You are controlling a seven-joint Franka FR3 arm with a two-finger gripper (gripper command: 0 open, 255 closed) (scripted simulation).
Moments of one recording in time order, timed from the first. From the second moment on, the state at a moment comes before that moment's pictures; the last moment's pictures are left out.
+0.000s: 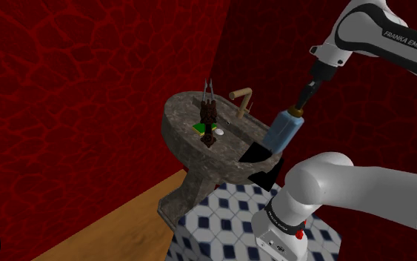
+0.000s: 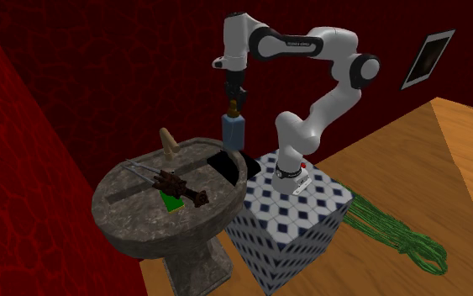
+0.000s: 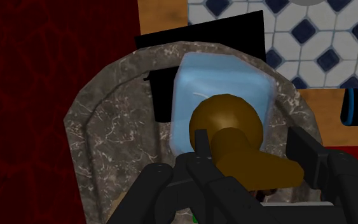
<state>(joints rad) -0.27 -0.99 -0.33 -2.45 -0.29 1.49 -0.50</state>
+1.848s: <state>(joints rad) -0.33 -1.03 -0.38 -2.70 -0.34 1.71 -0.50</state>
